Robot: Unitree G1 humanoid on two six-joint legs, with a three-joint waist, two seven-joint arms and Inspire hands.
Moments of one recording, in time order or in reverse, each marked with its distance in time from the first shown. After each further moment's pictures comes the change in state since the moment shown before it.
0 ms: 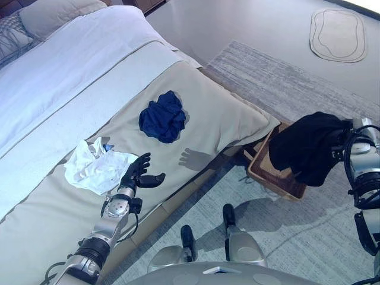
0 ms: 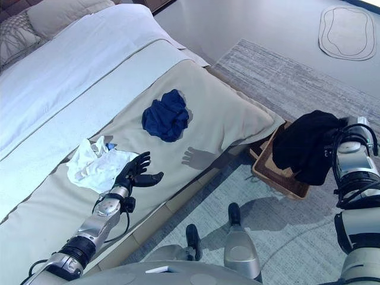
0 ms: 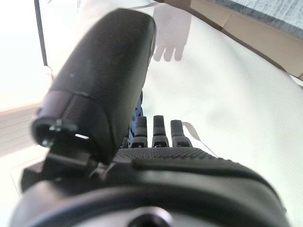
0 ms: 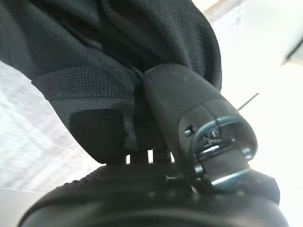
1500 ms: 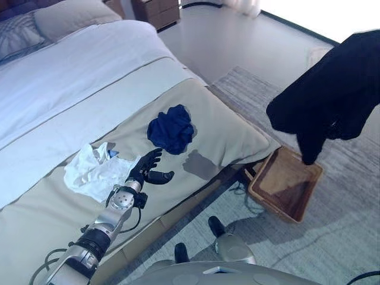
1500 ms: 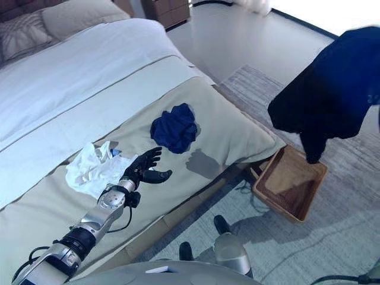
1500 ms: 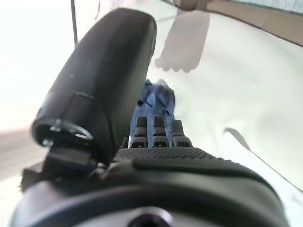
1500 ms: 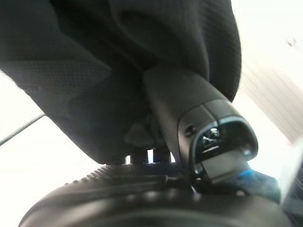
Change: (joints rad) left arm -0.067 0.056 -0.108 -0.056 -0.017 0.035 -0.028; right arm -0.083 -0.261 0.021 -0.366 0.061 -0.026 -0.047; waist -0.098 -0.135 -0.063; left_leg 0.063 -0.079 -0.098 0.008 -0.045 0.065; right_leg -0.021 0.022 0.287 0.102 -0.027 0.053
